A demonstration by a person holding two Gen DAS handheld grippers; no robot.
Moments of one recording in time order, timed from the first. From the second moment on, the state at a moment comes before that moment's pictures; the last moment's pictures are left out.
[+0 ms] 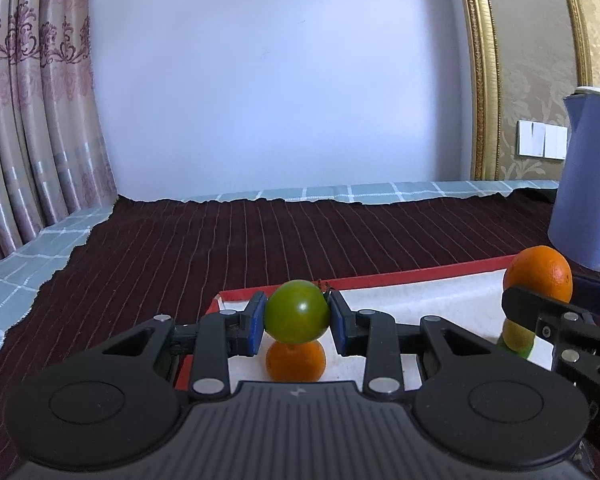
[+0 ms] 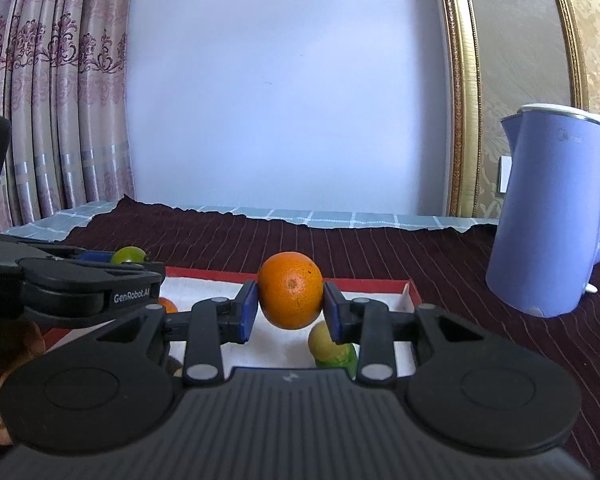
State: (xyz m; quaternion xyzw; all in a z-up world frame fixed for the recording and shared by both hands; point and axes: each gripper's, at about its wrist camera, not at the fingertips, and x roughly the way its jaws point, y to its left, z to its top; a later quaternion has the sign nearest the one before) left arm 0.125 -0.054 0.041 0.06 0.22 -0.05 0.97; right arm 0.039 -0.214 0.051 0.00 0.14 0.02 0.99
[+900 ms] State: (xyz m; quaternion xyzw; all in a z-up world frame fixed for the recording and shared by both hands) left arm 0.150 -0.068 0.037 0.08 0.22 -0.05 0.97; right arm 0.075 -0.214 0.045 -0.01 0.16 0.01 0.99
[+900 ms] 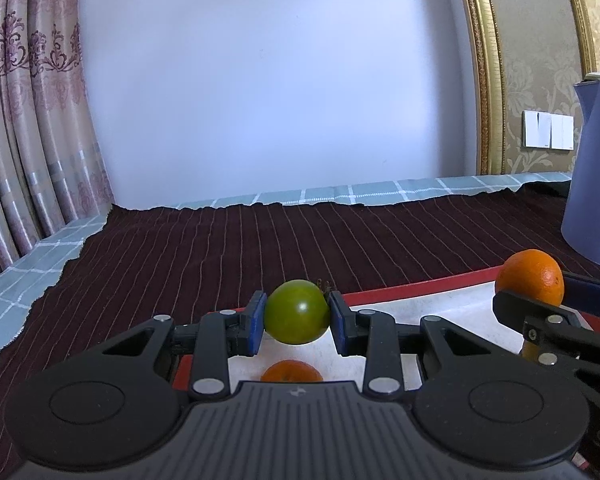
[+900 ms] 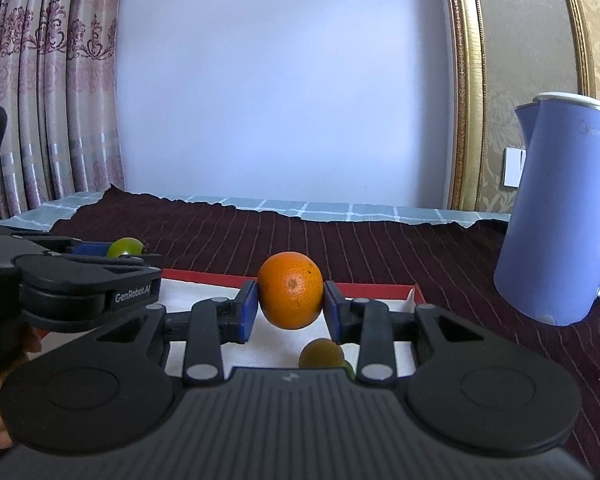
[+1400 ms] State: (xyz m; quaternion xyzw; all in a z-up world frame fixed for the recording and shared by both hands) left arm 0.159 -0.068 0.039 0.08 0.22 -0.05 0.97; right arm 0.097 -0.214 0.042 0.00 0.18 0.00 0.98
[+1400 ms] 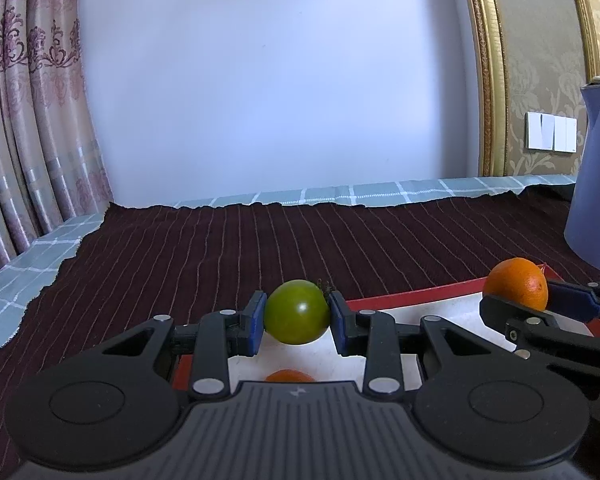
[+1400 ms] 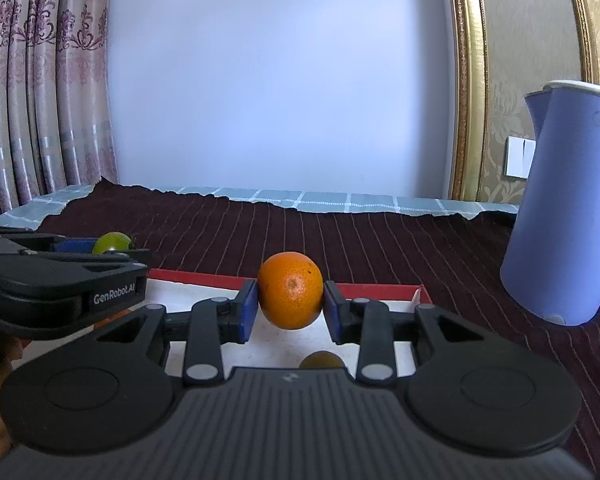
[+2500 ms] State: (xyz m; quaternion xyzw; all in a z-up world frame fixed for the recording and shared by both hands) left arm 0.165 -0.082 0.031 0.10 0.22 -0.05 0.97; right arm 0.104 -0.225 0.036 0.02 0.19 -0.03 0.98
